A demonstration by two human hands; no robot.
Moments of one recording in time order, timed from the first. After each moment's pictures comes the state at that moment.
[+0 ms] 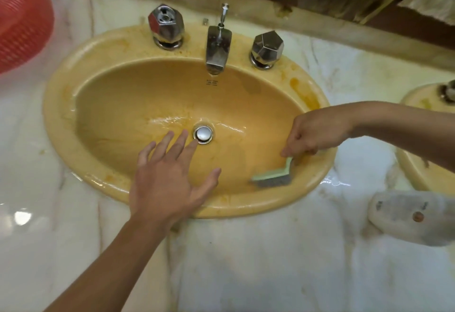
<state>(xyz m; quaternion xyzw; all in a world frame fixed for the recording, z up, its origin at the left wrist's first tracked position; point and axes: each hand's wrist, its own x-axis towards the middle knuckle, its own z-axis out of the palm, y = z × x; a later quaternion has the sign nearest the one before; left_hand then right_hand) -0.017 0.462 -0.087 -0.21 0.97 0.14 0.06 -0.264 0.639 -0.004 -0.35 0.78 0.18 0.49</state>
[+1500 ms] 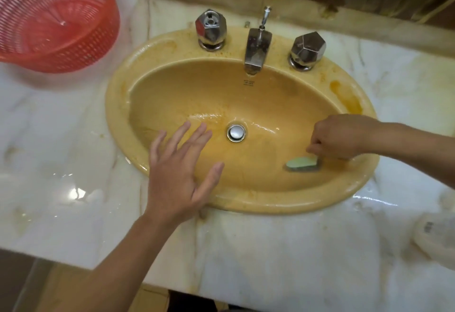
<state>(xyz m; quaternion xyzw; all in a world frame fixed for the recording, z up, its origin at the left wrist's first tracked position) 0.014 0.448 -0.079 -0.20 0.94 0.22 -0.15 -0.247 0.630 -0.025 -0.39 0.81 0.15 0.42</state>
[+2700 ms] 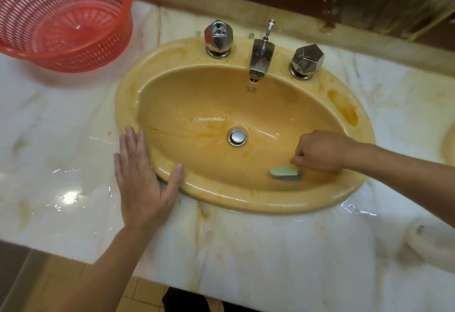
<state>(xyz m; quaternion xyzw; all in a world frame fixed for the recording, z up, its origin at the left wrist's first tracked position) 0.064 0.423 -0.113 -0.38 0.87 0.24 -0.19 -0.207 0.621 -0.028 -0.33 0.85 0.06 0.41</state>
